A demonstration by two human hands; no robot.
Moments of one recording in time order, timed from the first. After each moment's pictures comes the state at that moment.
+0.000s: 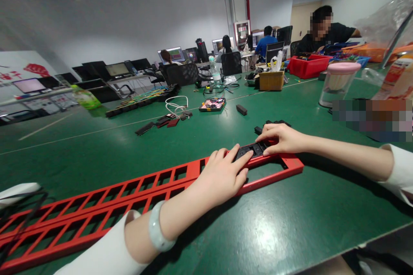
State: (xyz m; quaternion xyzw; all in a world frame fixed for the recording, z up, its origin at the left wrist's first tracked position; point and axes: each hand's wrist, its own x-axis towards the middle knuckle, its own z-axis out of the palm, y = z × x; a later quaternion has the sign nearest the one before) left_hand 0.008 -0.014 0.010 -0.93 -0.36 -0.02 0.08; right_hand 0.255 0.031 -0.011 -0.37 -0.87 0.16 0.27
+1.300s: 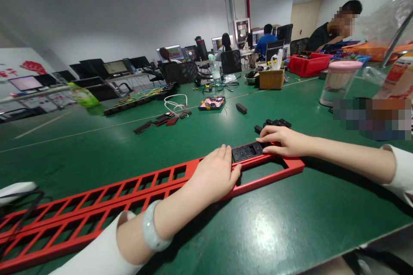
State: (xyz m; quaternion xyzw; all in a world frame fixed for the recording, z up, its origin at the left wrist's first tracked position) left_hand 0.007 -0.009 0.014 -0.89 -0.44 0.03 0.10; right_hand 0.256 0.025 -0.020 -0.32 -0.90 0.11 0.27
